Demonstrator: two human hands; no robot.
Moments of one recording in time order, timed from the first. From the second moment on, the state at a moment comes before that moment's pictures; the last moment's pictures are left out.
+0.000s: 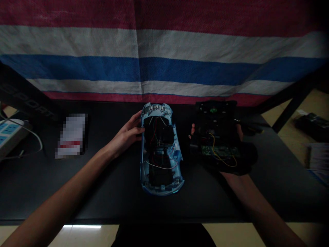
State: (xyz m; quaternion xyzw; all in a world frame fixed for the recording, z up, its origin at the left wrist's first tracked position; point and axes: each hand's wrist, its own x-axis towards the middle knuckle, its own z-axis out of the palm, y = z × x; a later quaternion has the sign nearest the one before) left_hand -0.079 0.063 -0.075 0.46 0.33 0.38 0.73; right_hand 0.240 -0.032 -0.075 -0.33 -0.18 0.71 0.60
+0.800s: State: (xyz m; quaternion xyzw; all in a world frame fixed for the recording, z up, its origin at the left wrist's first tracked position) left_hand -0.078 0.063 -0.074 0.46 0.33 0.38 0.73; right_hand 0.240 -0.030 -0.076 -0.34 -0.18 0.70 0.60
